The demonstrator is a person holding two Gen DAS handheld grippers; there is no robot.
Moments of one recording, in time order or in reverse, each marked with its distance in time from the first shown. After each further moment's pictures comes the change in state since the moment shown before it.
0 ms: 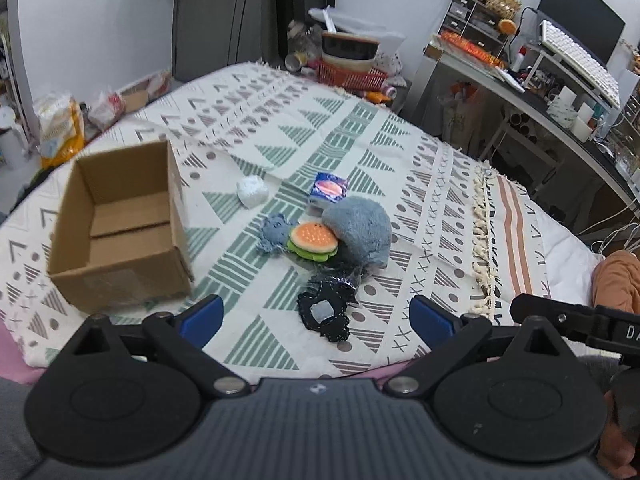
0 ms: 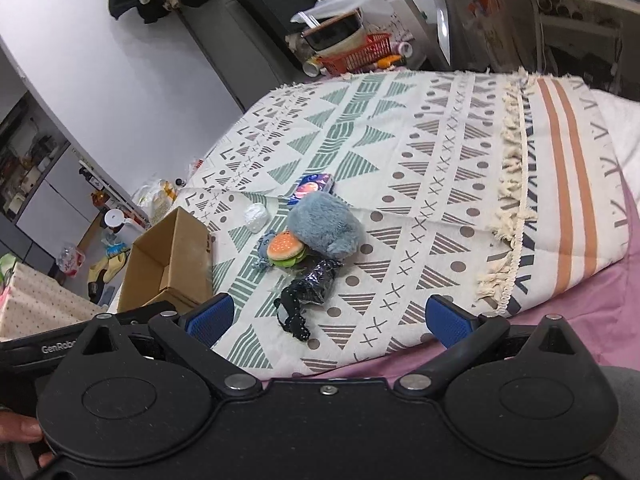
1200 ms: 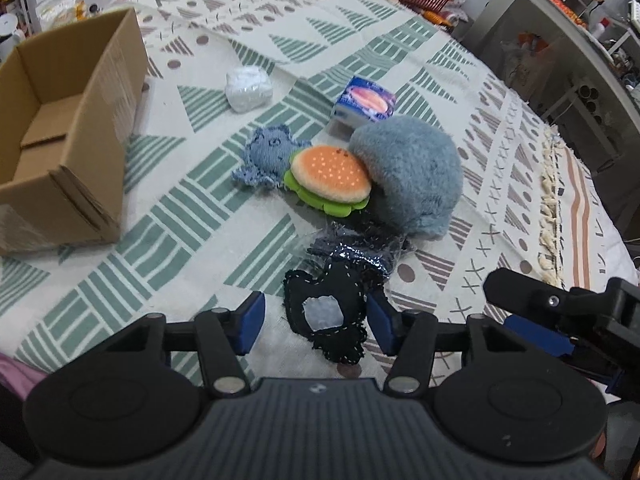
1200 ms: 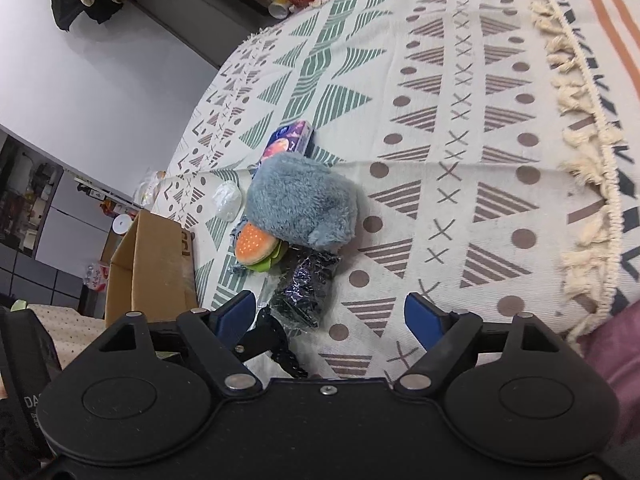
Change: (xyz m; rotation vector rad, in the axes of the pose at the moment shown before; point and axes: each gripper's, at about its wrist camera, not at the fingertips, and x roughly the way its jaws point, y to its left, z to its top) left arm 0.157 0.003 -0.002 -0.163 0.230 0.045; right arm 0.137 -0.036 0.014 0.190 0.182 0.113
